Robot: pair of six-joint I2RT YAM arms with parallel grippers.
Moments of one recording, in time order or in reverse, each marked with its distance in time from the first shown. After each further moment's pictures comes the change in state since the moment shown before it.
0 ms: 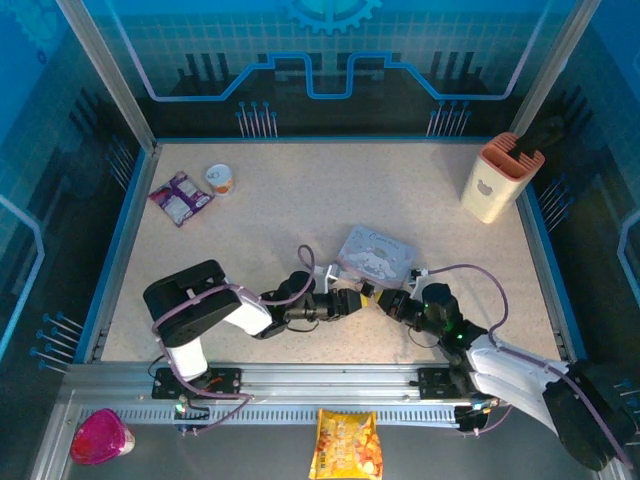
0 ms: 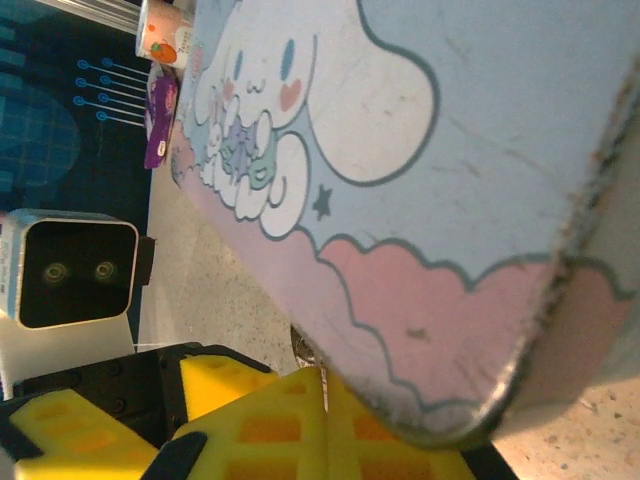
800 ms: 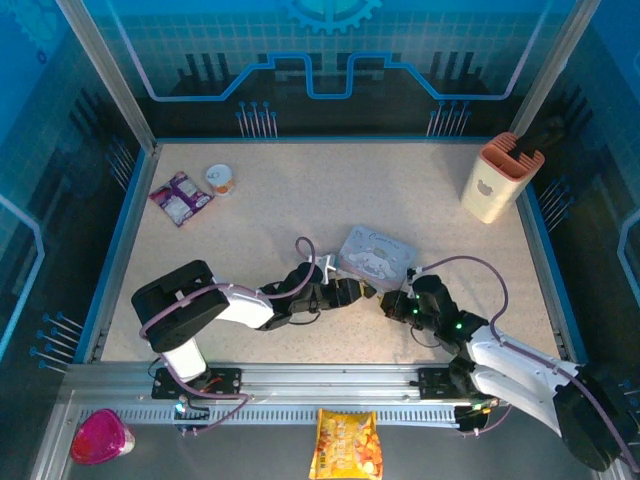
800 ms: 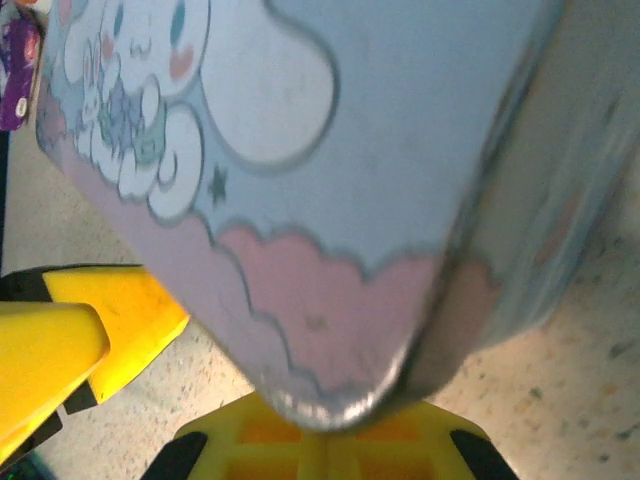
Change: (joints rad) left arm 0.018 -0.048 0.093 -0.269 -0.187 0.158; right arm 0.003 0.019 0.159 -0.386 0.093 -0.166
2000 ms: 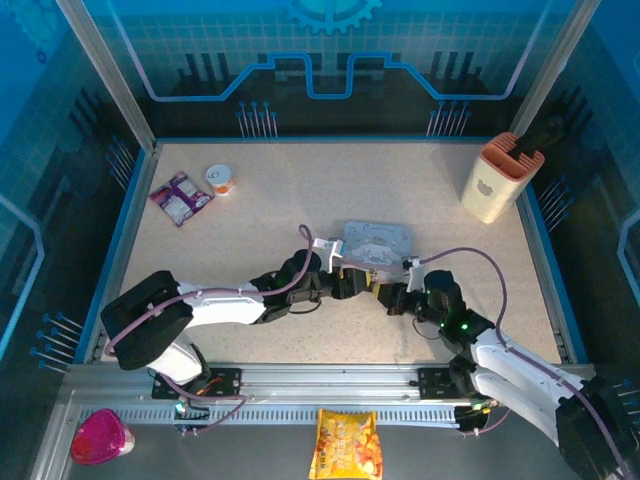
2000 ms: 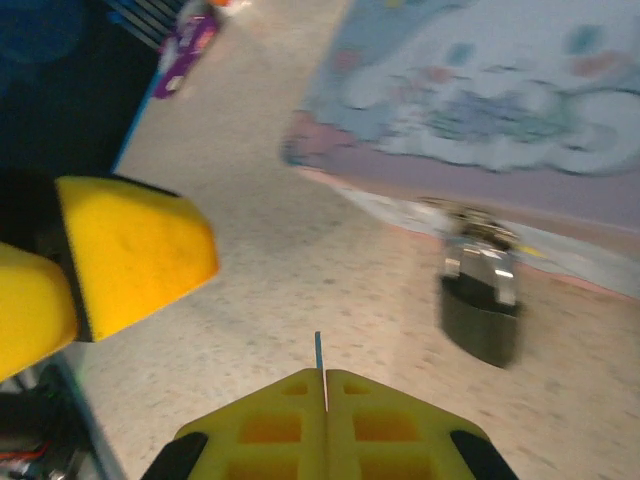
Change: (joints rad) left arm -0.005 -0.184 0.081 -0.138 0.024 0.196; right arm -0.025 -0.077 -0.016 0.195 -0.175 -0.257
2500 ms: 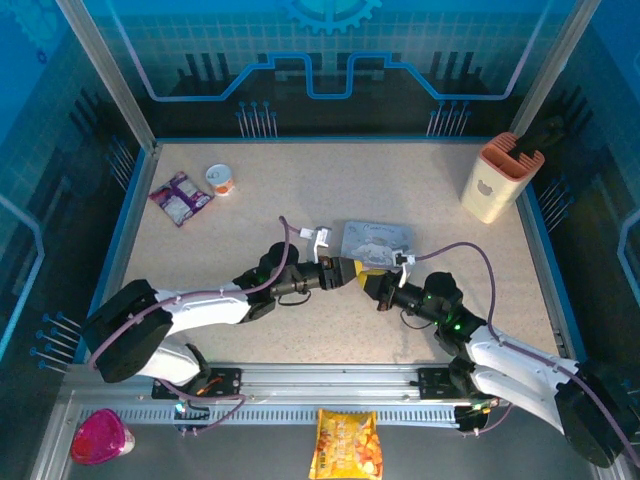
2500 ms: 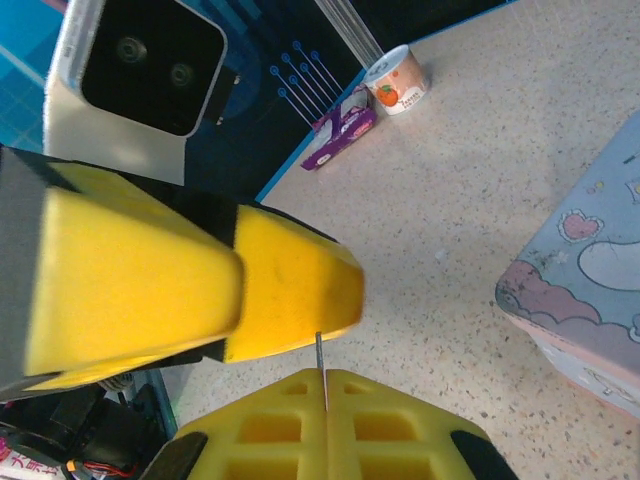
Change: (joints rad) left arm 0.089 -0.114 -0.058 0.110 0.137 -0.050; right arm 0.087 0.077 0.000 0.371 -0.002 -0.017
